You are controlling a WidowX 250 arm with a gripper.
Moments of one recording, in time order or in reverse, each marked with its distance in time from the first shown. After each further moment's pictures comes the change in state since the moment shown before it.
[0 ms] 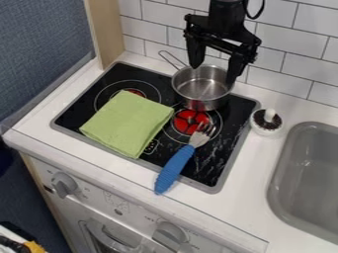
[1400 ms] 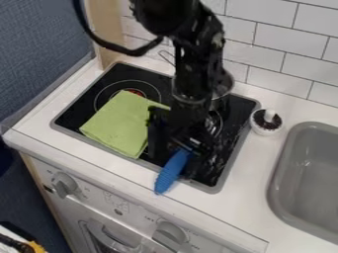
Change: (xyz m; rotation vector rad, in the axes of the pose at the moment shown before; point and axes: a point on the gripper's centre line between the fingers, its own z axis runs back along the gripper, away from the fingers) arm -0.120 -0.017 -0.068 -0.008 0.266 -0.049
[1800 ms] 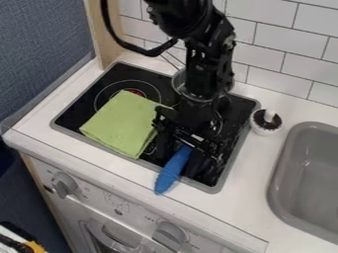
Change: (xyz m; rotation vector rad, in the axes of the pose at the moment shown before) arm 0.013 -0.001 -0.002 0.008 0.041 0.024
